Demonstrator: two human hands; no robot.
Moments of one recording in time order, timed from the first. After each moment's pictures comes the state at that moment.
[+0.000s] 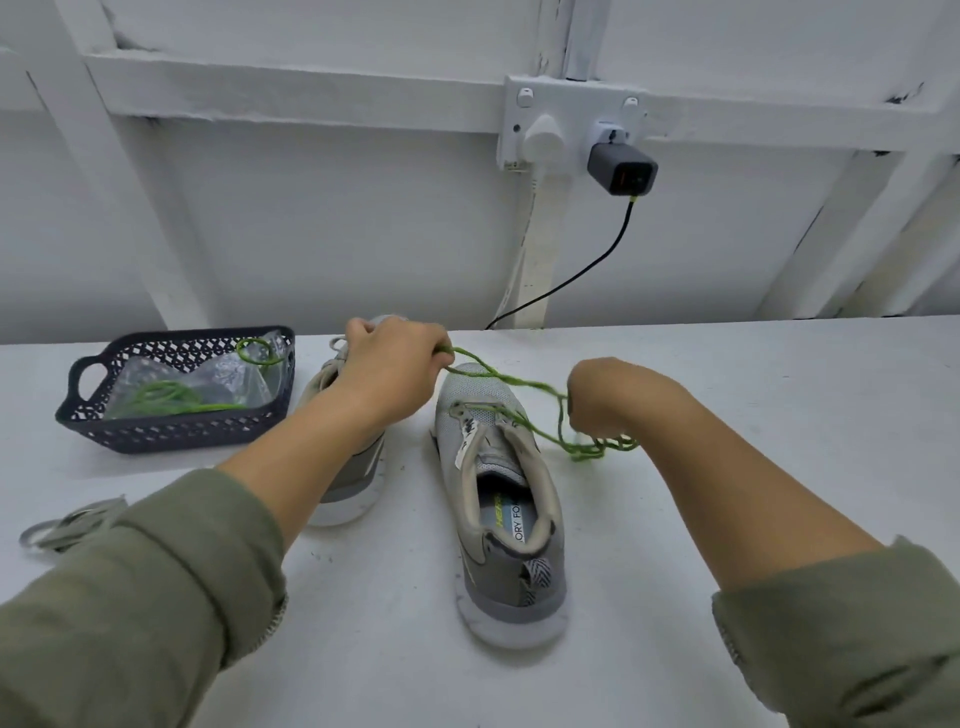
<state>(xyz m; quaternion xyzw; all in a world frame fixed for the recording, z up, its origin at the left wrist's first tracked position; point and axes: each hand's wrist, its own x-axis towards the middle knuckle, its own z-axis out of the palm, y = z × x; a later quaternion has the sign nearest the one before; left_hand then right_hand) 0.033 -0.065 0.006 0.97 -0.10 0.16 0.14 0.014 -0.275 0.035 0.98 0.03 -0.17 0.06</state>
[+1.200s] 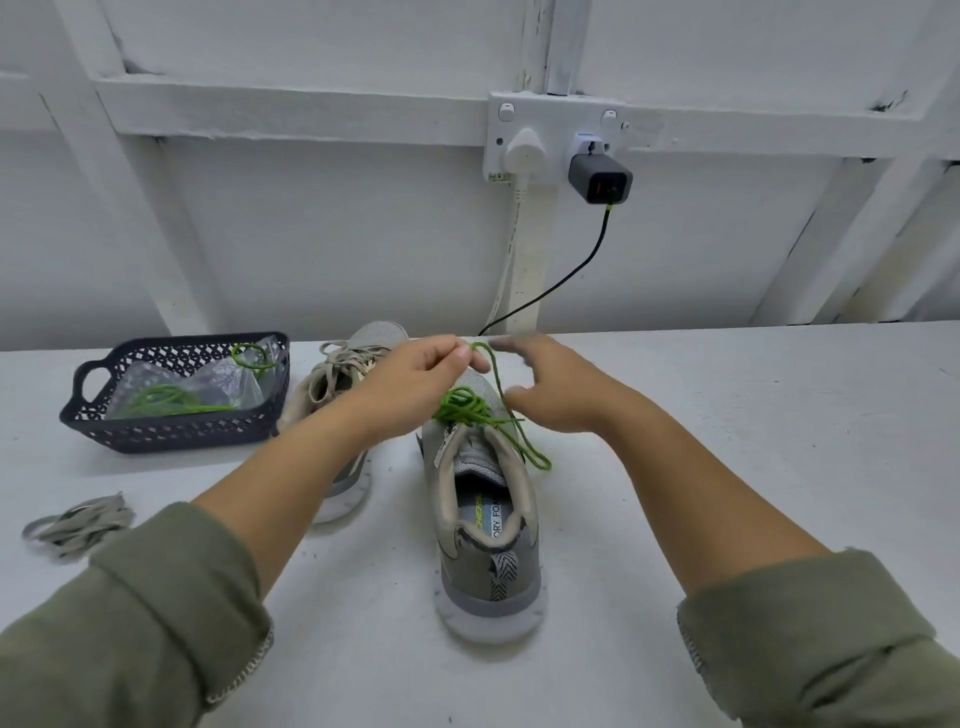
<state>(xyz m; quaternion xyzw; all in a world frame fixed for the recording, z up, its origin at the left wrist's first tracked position) 0.001 -0.088 0.015 0.84 -0.14 -0.01 0.52 0.013 -0.274 0.029 0.95 0.17 -0.06 -0.25</state>
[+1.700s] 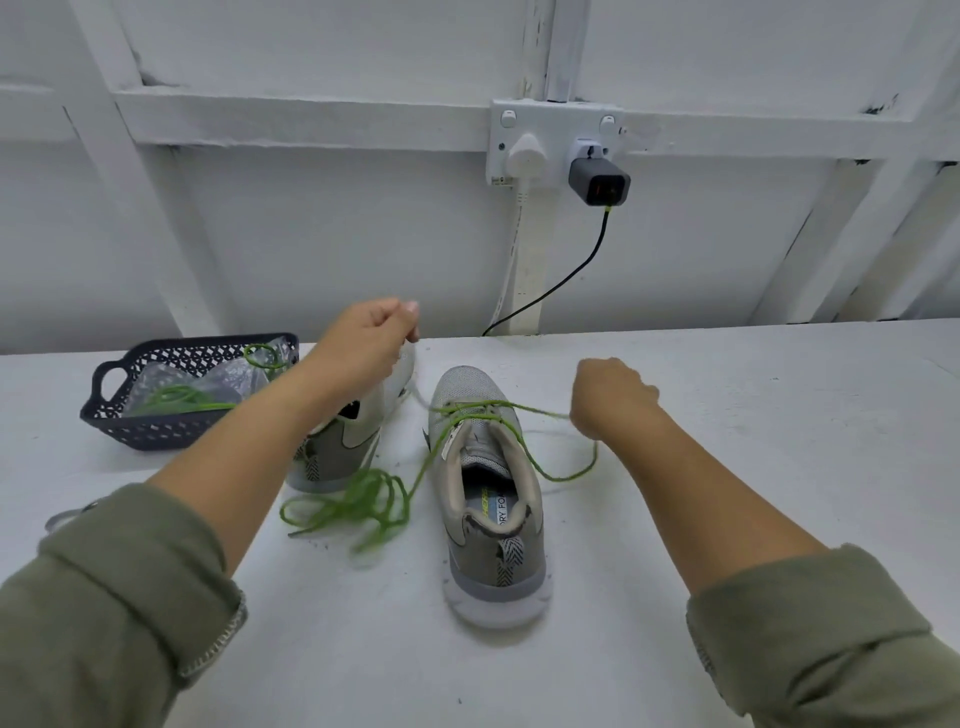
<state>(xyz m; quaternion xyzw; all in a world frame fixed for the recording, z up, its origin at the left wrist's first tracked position) 0.004 -0.052 0.039 0.85 -0.05 0.07 0.53 0.009 -0.289 0.013 0.99 -0.10 -0.06 -0.02</state>
